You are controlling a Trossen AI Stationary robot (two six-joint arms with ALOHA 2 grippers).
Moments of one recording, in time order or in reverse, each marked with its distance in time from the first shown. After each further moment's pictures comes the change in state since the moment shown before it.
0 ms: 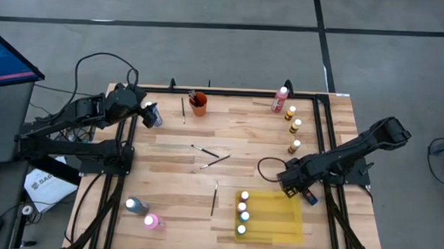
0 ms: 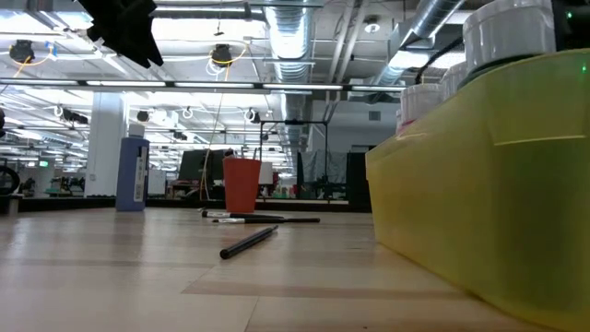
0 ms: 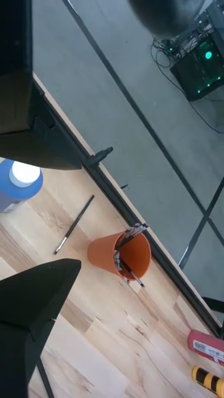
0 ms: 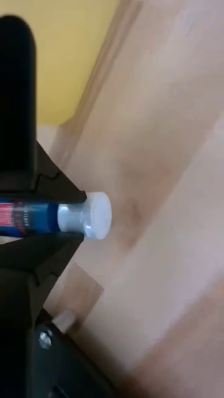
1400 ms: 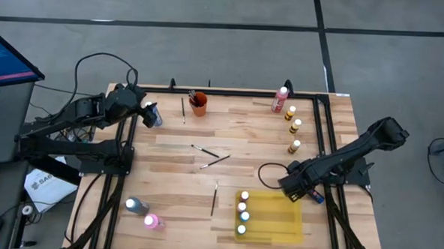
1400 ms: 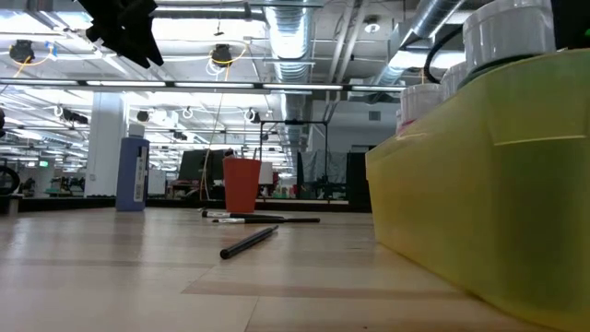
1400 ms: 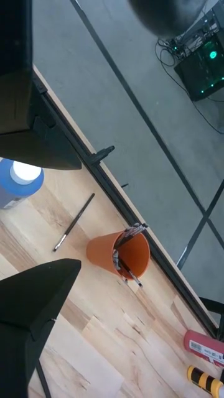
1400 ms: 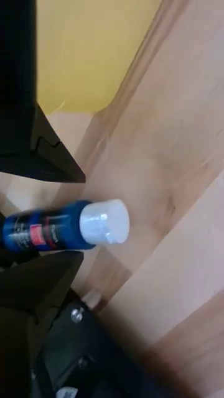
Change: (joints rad) left arm 0.000 0.000 0.000 -0.001 0.000 -0.028; right arm 0.084 0.031 0.075 -0.115 -0.013 -0.001
